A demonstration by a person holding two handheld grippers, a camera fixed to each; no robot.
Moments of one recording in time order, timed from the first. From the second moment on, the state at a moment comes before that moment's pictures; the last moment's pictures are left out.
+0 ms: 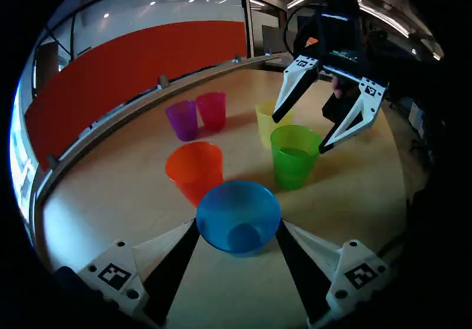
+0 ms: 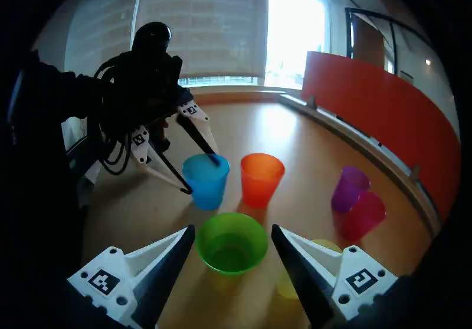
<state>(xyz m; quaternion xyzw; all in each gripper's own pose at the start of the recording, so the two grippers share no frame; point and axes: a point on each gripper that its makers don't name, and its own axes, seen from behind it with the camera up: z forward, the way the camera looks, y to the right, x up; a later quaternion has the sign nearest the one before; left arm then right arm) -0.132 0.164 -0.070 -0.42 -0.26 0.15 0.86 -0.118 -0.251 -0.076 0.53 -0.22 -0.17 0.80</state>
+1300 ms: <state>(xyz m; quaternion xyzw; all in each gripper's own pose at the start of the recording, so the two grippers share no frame) -0.113 0.110 -0.082 -0.38 -0.27 0.15 0.88 -0.088 -0.231 -0.088 0.52 -0.20 -0.17 0.81</state>
